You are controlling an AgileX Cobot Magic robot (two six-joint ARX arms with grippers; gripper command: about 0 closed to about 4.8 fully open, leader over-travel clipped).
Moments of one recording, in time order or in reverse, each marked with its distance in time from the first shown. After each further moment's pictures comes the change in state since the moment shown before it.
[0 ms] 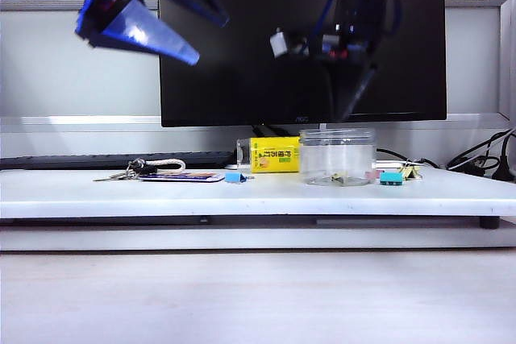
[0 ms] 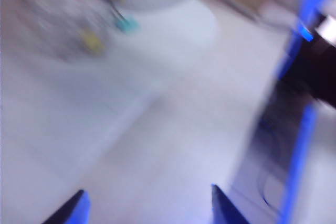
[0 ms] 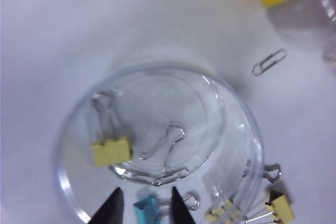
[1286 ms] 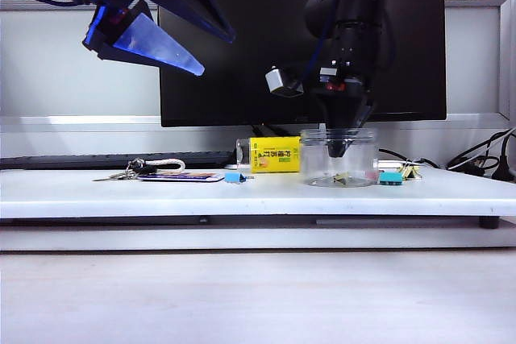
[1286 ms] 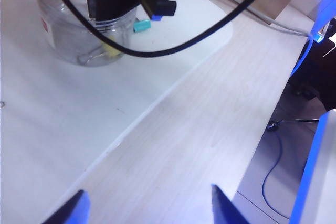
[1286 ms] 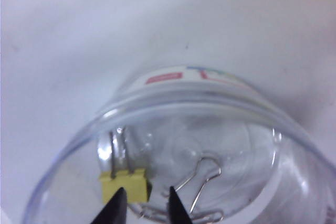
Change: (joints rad) left arm 0.000 0.046 0.000 0.024 -0.011 -0.012; right arm -0.002 0.092 0.000 -0.043 -0.088 -0.034
